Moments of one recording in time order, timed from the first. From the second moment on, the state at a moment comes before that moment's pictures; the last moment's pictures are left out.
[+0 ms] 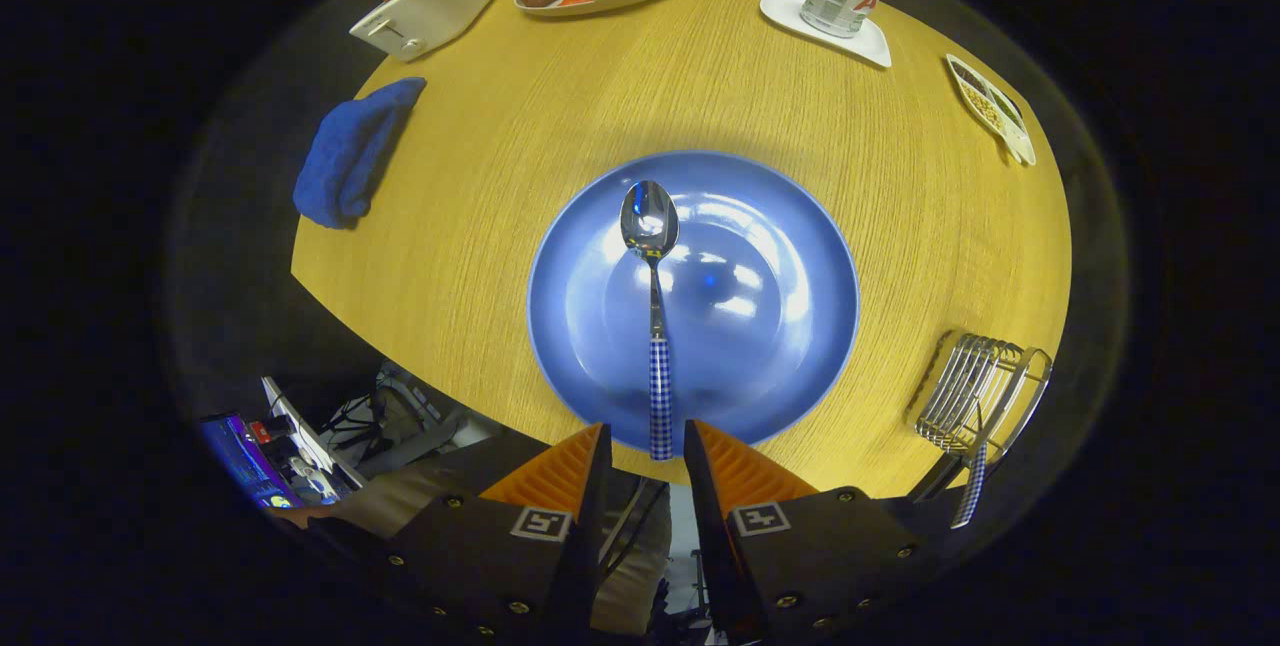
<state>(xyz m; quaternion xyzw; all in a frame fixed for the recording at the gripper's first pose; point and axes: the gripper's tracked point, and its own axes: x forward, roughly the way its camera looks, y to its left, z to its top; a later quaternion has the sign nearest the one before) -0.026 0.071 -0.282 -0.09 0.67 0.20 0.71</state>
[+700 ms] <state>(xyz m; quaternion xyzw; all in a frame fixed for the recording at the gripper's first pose) -0.023 0.071 -0.315 -0.10 0.68 0.18 0.70</state>
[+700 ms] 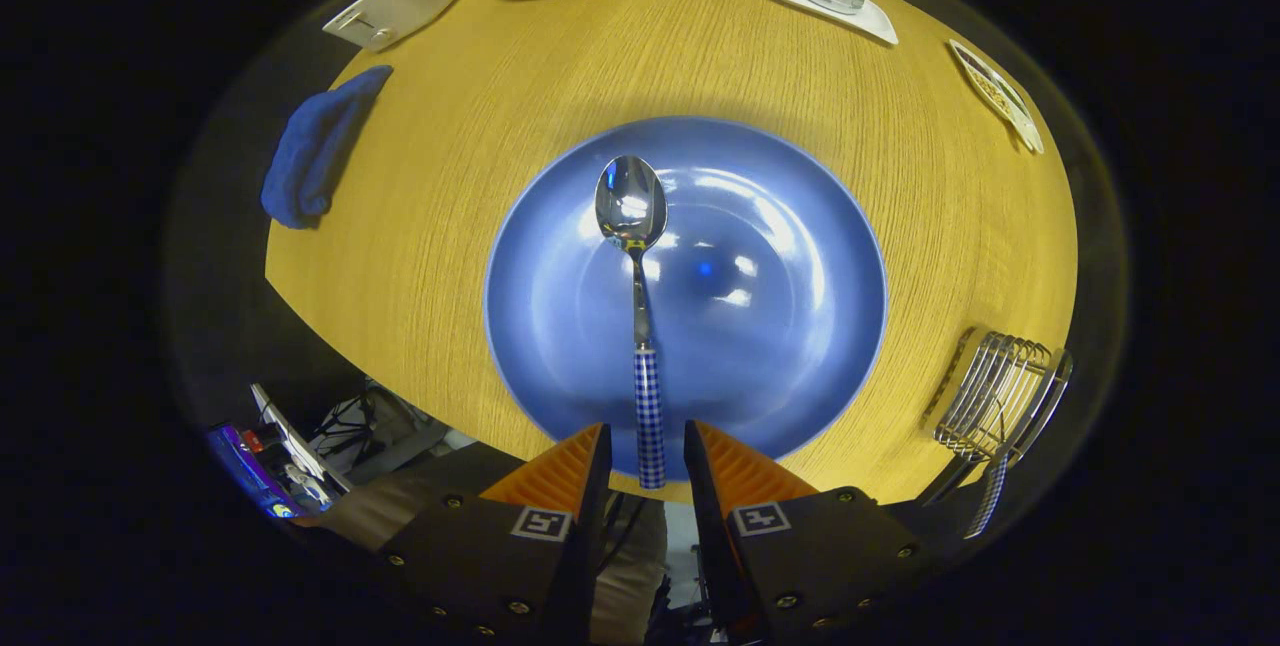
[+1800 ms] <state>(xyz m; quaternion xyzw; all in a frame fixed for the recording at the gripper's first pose) -0.032 0.038 -0.306 -0.17 0.69 0.21 0.67</state>
